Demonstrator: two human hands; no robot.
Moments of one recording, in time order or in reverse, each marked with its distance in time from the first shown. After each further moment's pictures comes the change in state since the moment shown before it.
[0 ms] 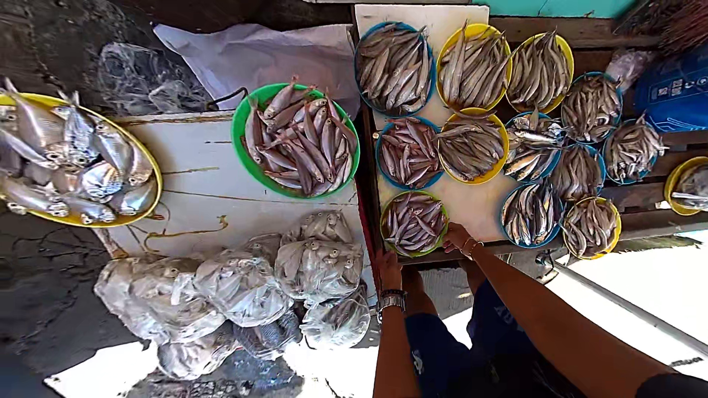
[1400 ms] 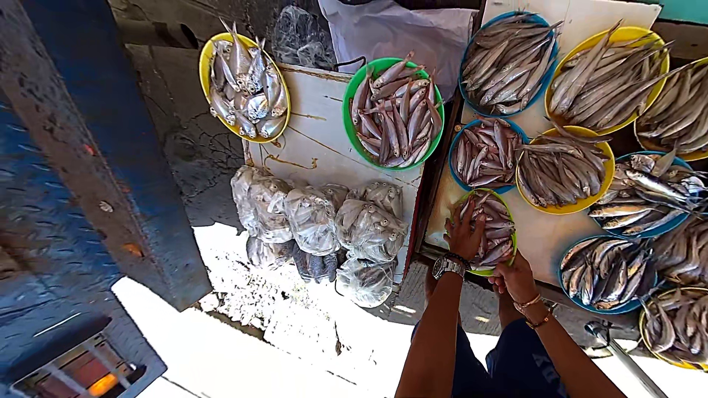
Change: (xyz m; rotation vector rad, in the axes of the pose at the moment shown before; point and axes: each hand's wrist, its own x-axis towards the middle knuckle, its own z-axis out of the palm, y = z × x) left_hand 0.004 0.066 0.089 0.530 -0.106 0.324; right_hand -0.116 -0.021 -0.002 0.094 0.016 -0.327
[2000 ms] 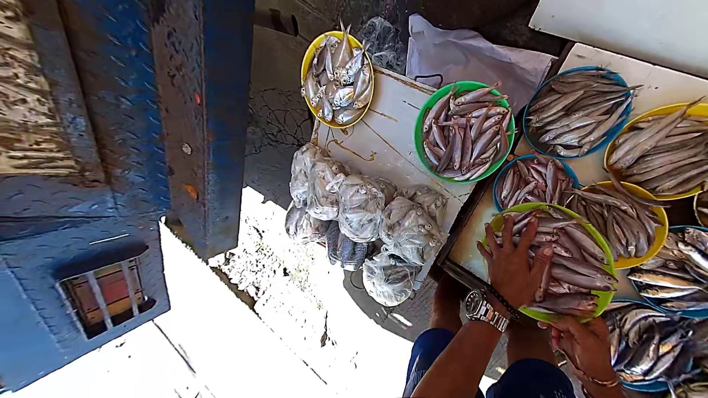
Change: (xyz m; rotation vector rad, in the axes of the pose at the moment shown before) left_hand -0.062 0.072 -0.044 -0.018 0.371 0.312; right_hand -0.045 -0.025 -0.025 0.233 -0.029 -0.339
